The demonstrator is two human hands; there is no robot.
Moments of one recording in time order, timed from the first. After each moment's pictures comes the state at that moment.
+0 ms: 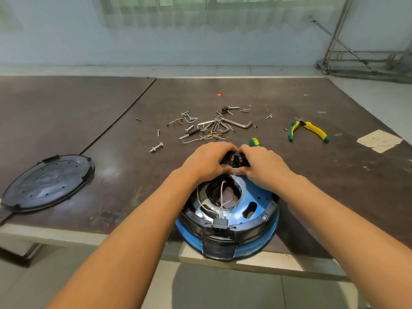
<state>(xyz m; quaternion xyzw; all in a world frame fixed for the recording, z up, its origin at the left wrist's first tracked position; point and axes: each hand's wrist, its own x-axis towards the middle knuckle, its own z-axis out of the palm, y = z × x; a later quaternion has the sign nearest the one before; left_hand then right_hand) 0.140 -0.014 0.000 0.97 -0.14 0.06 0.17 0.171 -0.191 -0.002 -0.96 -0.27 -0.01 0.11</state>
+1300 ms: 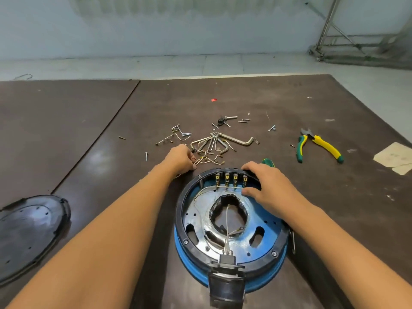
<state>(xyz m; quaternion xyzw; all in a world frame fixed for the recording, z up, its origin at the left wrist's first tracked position) 0.274 0.079 -0.012 0.95 0.16 -0.09 0.26 0.229 -0.182 -0.004 -0.95 -0.21 0.05 0.23</state>
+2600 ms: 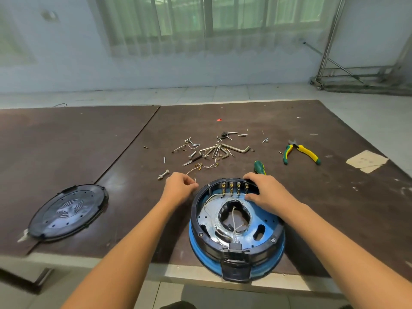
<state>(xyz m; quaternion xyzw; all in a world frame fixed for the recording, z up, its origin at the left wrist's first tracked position) 0.127 0.053 -0.017 0.90 0.20 0.07 0.39 0.161 -0.216 0.012 -0.95 -0.24 0.04 0.21</state>
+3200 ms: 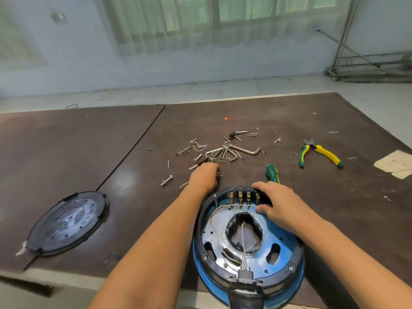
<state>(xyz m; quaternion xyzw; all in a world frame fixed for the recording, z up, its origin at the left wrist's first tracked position) 0.224 0.029 -0.023 0.99 0.05 0.03 0.12 0.183 -0.216 -0.011 -0.94 -0.26 0.04 0.21</state>
